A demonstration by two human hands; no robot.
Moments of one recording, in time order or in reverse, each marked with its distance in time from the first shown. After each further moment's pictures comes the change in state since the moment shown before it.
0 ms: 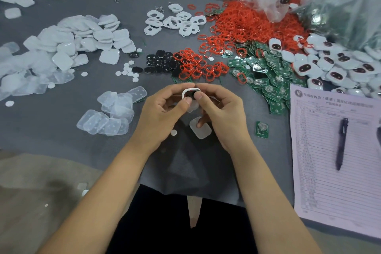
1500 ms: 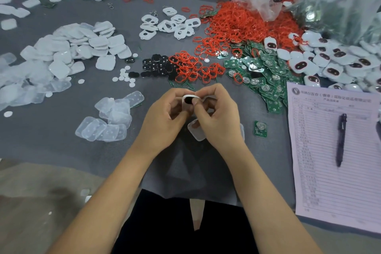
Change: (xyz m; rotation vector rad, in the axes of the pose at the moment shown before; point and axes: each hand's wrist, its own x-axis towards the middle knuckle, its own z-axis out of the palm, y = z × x) left_hand 0.001 0.005 0.006 0.164 -0.097 -0.019; right_hand -0.007 -0.008 0.010 -0.453 0.126 -0.172
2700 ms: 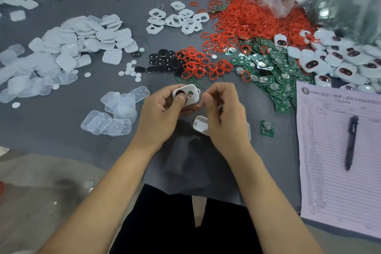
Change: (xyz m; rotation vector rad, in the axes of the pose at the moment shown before) left_hand -0.003 0.001 0.001 -0.258 0.214 -0.108; right_hand -0.009 0.007 -0.003 -0.139 -0.003 -0.200
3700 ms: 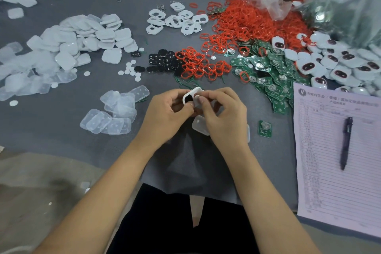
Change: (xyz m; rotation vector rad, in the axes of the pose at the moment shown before) left_hand 0.005 -0.006 -0.004 0.211 -0.113 -0.005; right_hand 0.004 0.001 0.006 -0.093 0.087 0.126
